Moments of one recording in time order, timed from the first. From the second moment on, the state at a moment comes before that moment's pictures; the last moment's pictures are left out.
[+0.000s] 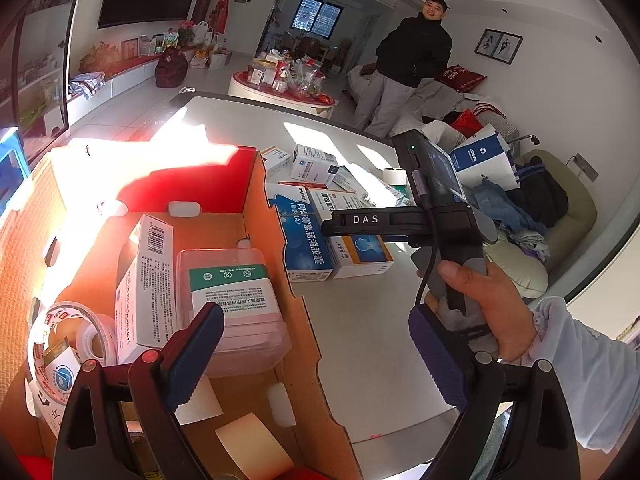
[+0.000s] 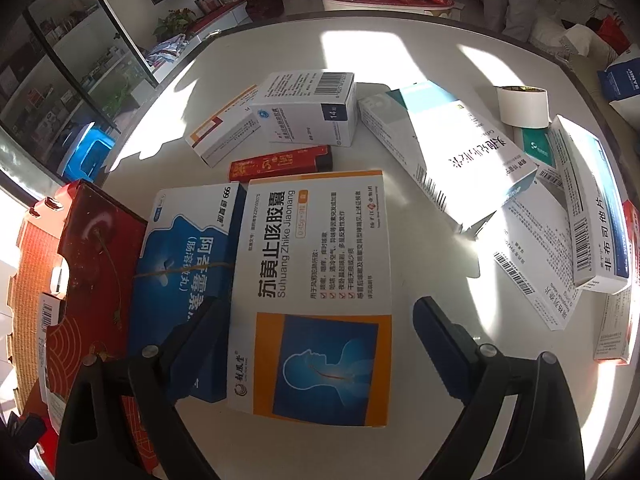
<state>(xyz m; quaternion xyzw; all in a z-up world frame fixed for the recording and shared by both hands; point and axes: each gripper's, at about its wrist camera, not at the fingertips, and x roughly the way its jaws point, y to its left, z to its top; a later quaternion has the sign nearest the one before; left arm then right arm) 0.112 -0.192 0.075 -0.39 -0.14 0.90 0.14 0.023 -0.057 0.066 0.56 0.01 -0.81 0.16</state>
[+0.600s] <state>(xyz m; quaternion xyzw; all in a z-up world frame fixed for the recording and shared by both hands) 0.017 -0.122 0.118 -0.41 -0.07 0.90 0.14 0.083 0.046 0.070 0.55 -0.13 -0.80 0.17</state>
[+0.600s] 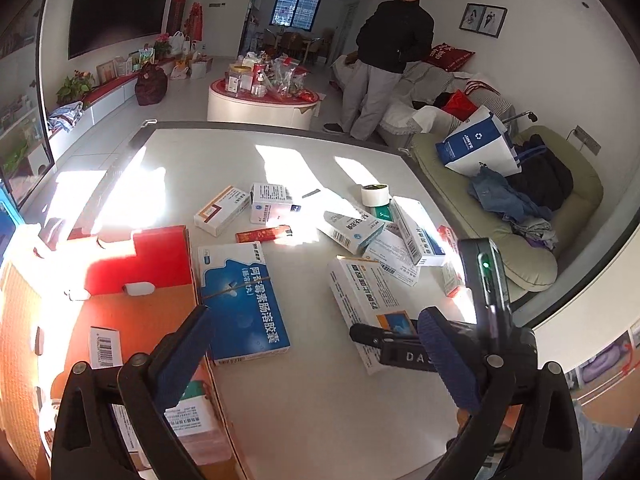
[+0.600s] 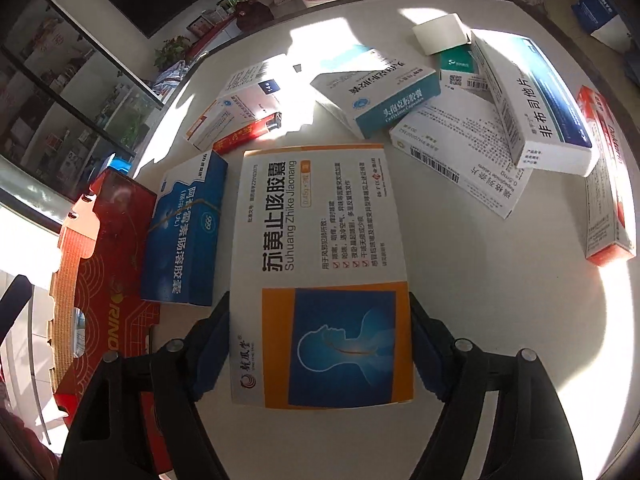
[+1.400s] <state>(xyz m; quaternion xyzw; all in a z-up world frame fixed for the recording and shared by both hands) -0.178 -0.094 0.008 -0.57 0.04 0.81 -0.14 0.156 0.141 0.094 0.51 -0.26 -0.79 0.21</state>
